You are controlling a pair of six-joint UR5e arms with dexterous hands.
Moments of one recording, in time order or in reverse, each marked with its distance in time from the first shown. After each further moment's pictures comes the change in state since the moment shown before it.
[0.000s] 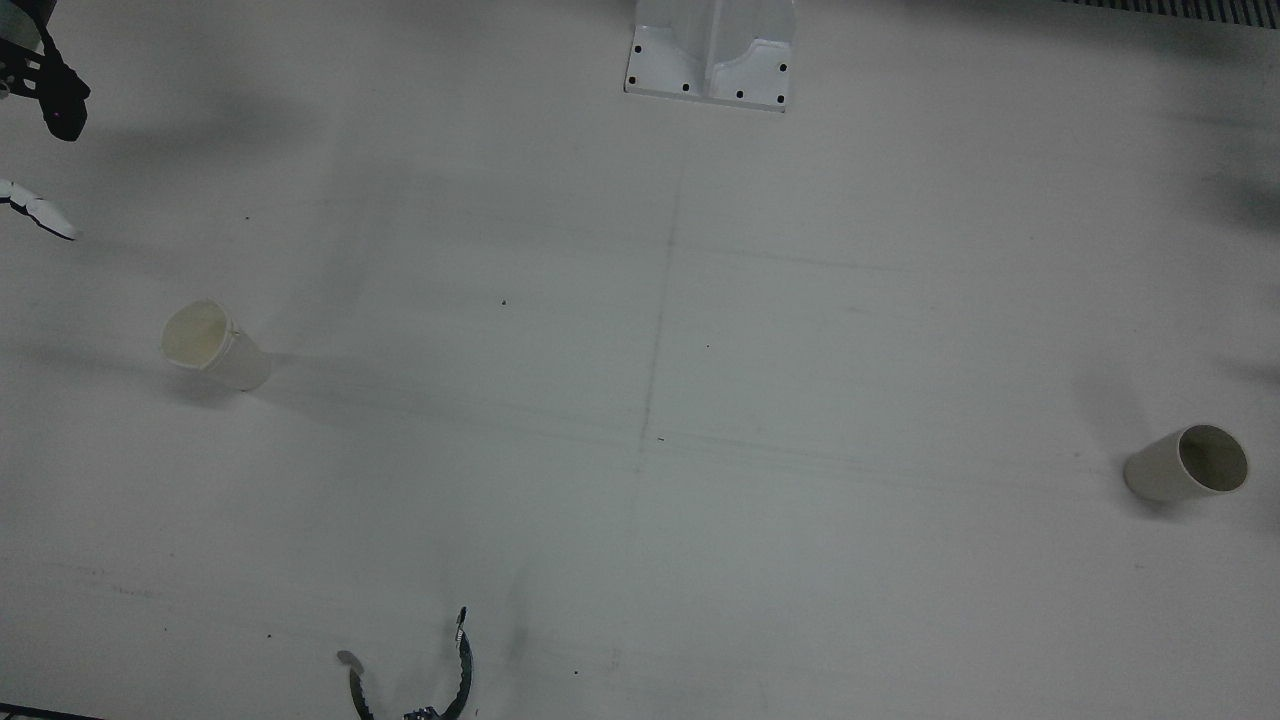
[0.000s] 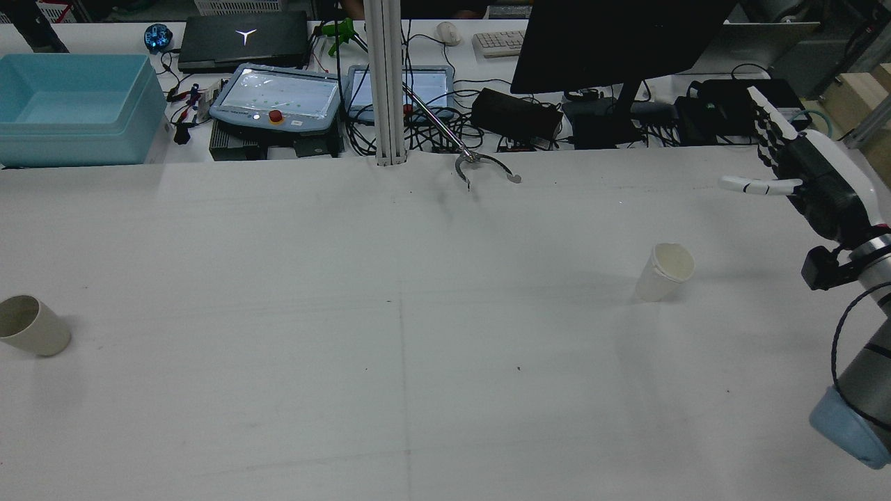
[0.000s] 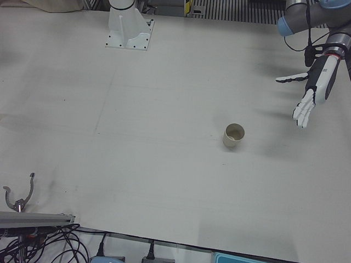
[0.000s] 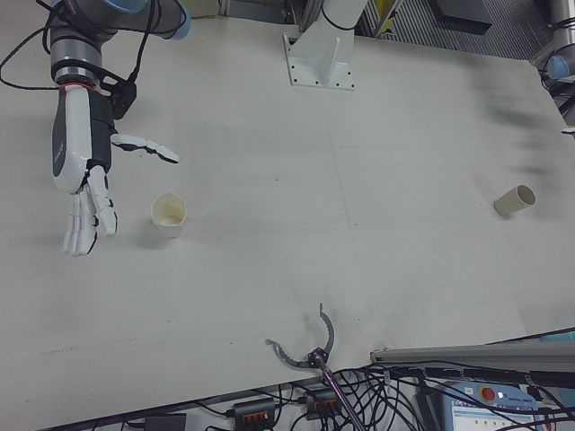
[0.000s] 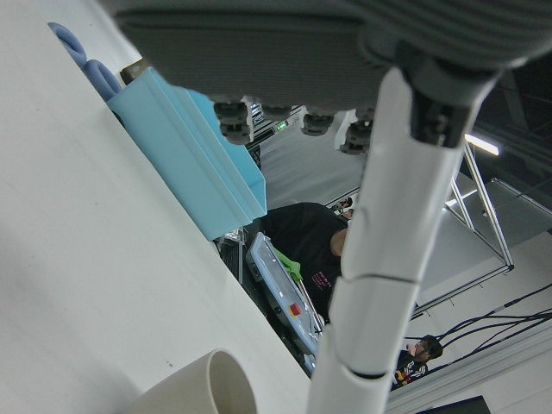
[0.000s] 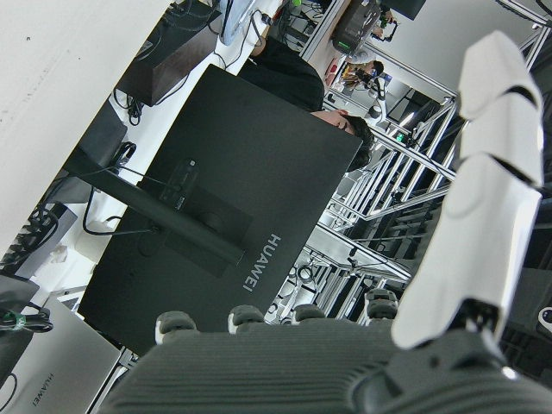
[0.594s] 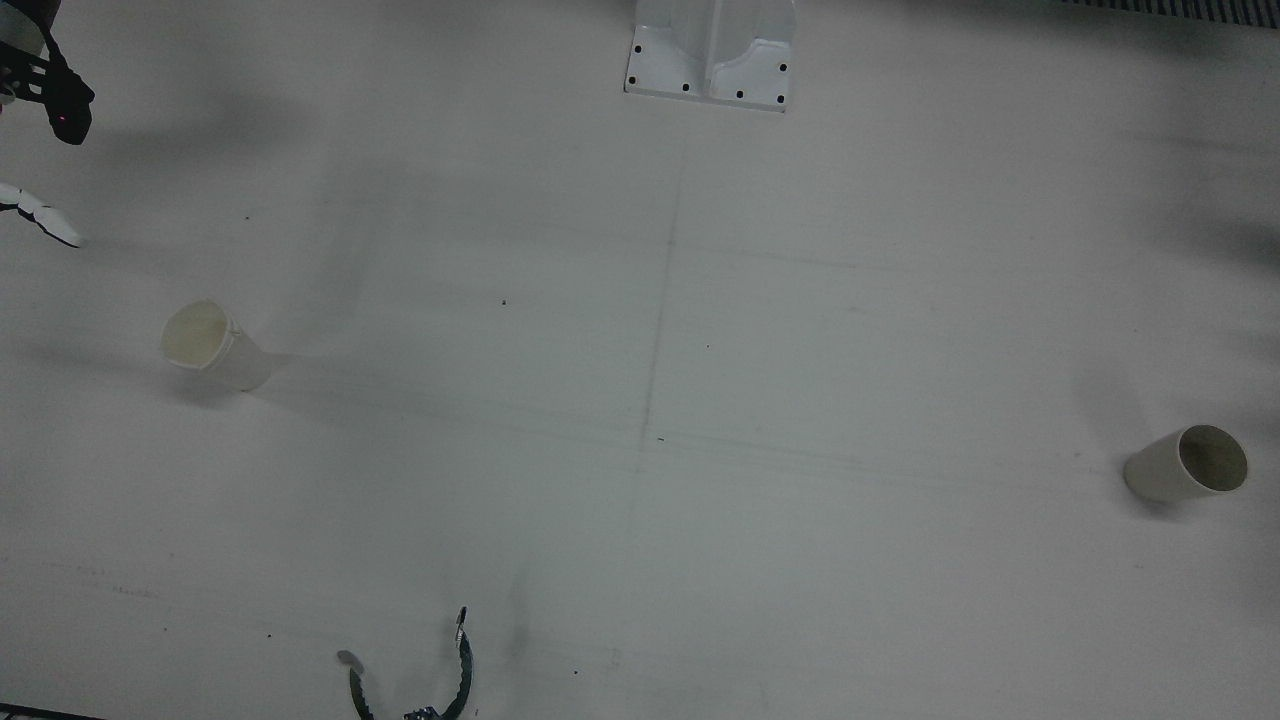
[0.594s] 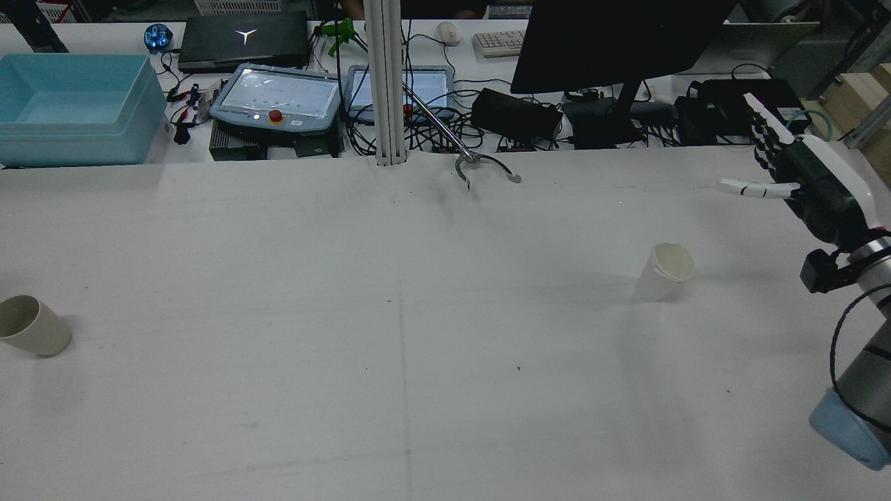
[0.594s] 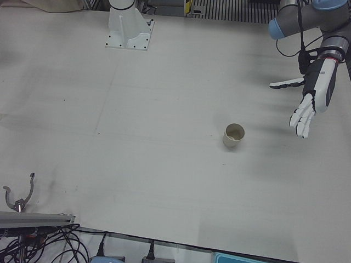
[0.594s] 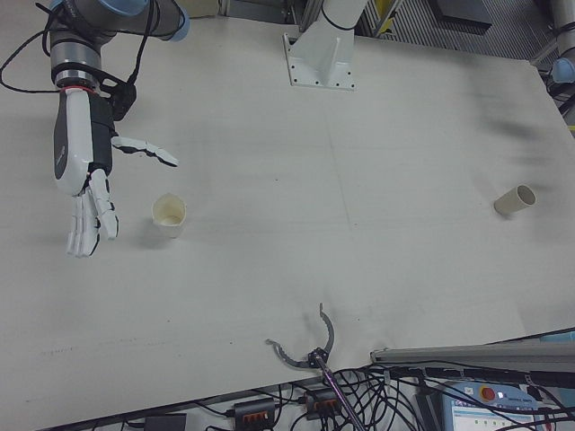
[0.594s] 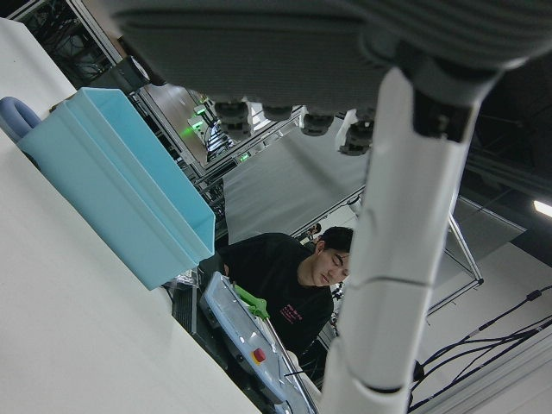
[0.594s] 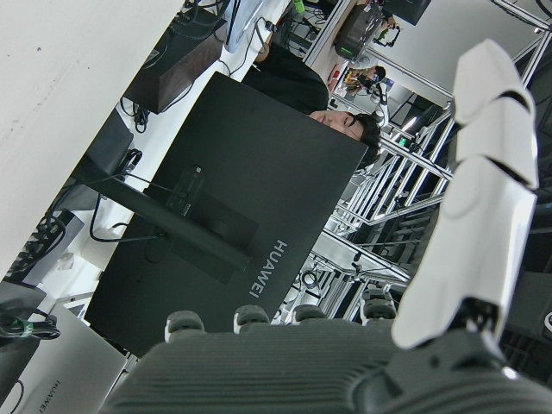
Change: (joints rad) left arm 0.004 -0.104 -0.058 0.102 -0.095 0.067; right arm -0.004 -0.003 -0.010 0.009 -0.011 0.007
